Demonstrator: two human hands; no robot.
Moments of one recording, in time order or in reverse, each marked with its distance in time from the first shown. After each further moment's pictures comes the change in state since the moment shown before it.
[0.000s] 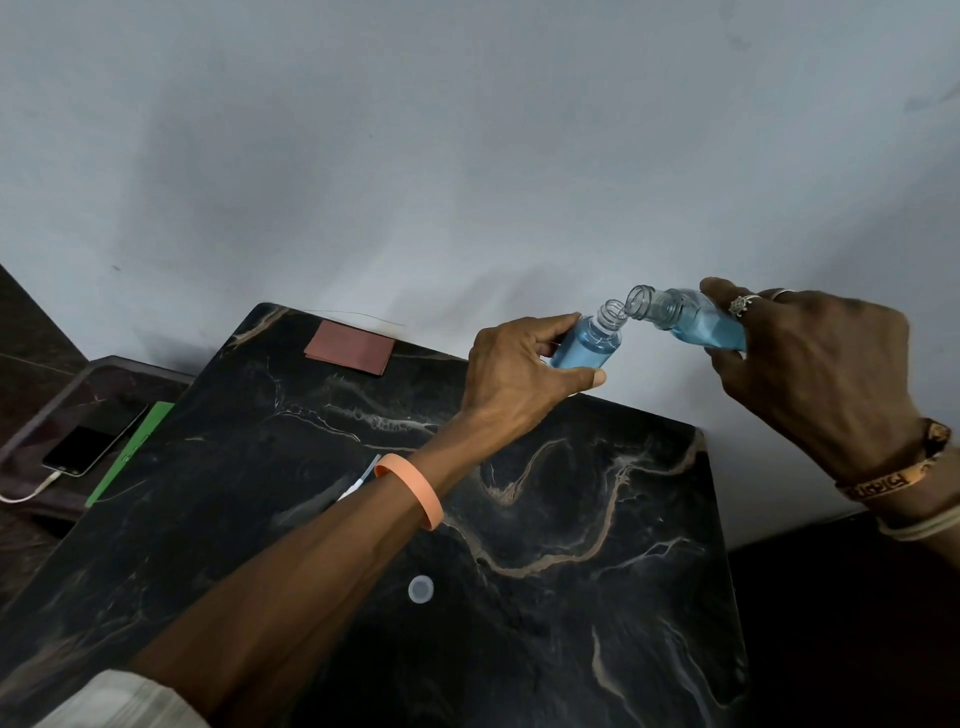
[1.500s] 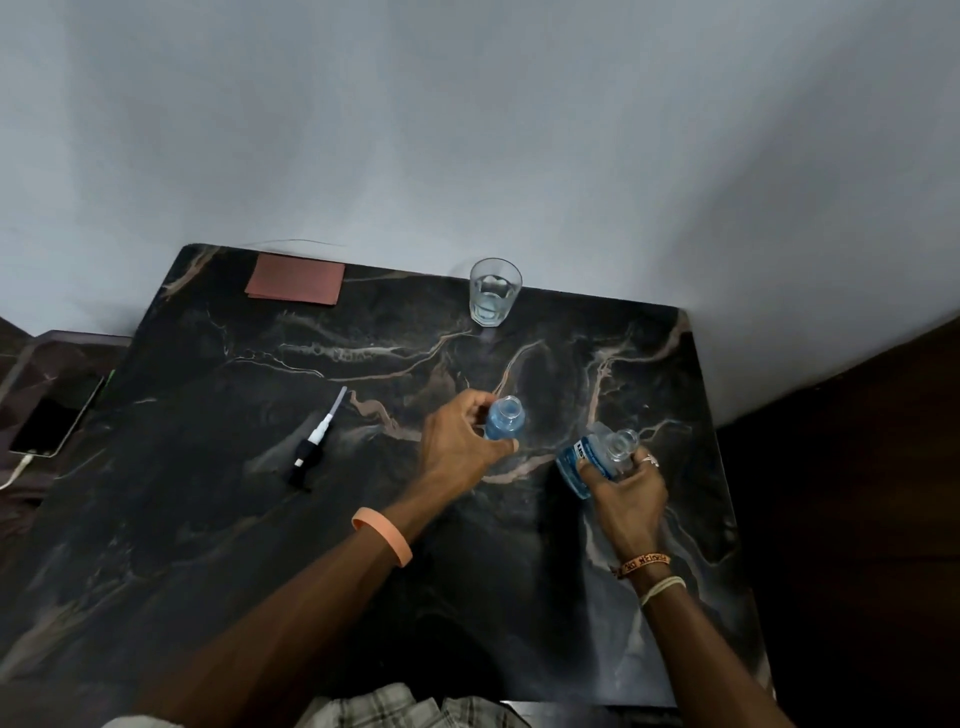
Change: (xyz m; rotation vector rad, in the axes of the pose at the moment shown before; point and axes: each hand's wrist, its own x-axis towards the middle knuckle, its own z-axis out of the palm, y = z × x) left_hand -0.127 -0.133 0.037 0.204 -0.271 -0.450; right_hand -0.232 -0.134 0.190 1.256 -0.251 1.188
